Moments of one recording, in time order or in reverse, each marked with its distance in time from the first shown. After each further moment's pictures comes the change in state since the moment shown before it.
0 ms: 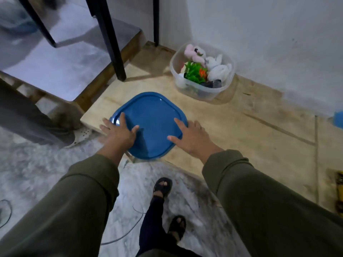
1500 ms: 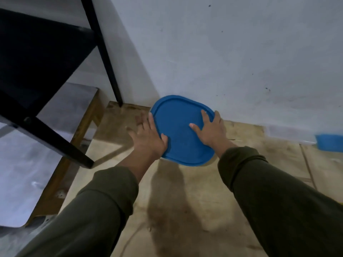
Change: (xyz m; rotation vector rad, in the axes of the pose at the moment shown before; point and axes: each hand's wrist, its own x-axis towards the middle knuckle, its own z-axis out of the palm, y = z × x) left_hand 0.116 0.246 -0.062 0.454 0.035 0.604; right_hand 0.162 0.117 -0.146 0.279 0.243 0.538
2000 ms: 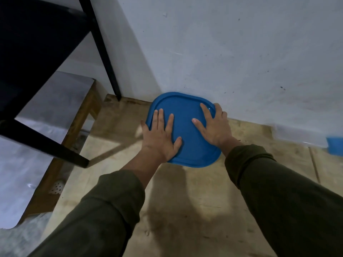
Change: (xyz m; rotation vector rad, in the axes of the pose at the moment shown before) left_hand 0.014 0.013 0.014 0.124 -0.009 0.238; right_hand 0.025 0.008 0.009 -0.103 0.106 -0.158
